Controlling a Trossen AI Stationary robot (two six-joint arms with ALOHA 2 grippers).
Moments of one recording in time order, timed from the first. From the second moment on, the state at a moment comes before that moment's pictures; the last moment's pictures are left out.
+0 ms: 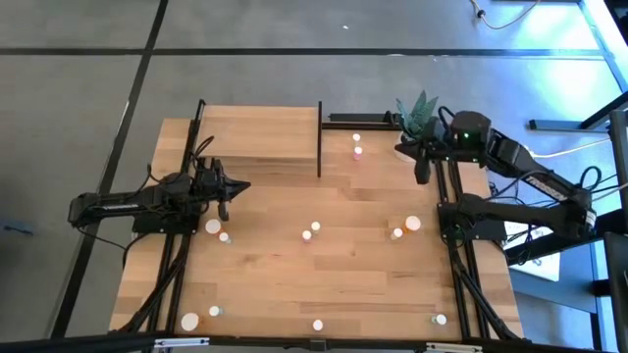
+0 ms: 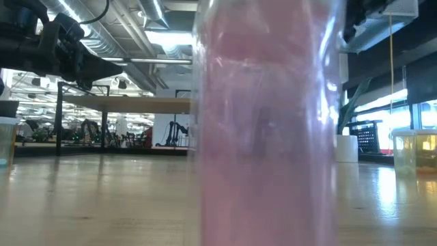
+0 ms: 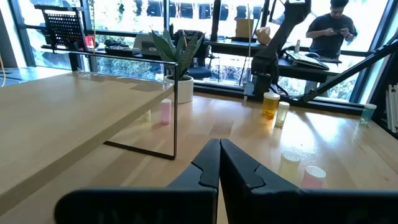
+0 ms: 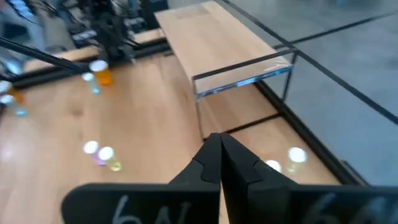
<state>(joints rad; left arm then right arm) 0.15 0.07 0.01 0.04 -0.13 -0.09 -0.51 0.78 0.96 -0.62 -0.17 0.00</state>
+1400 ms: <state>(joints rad) 0.01 0.80 0.98 -0.62 -0.16 -0.06 -0.12 1.10 1.21 -0.84 -0.02 -0.05</state>
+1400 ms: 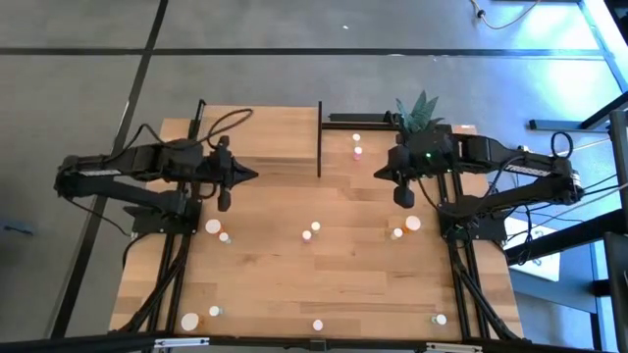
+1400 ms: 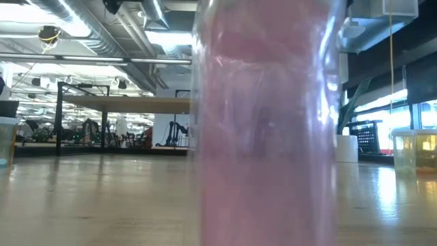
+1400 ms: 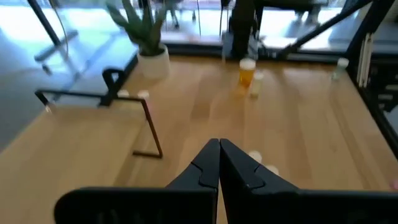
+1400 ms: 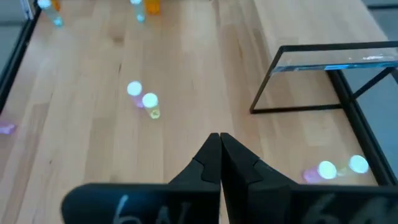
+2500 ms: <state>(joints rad) -0.12 0.91 1.08 -0.87 -0.22 -0.24 -0.08 1.41 1.48 -0.94 -0.14 -0.17</state>
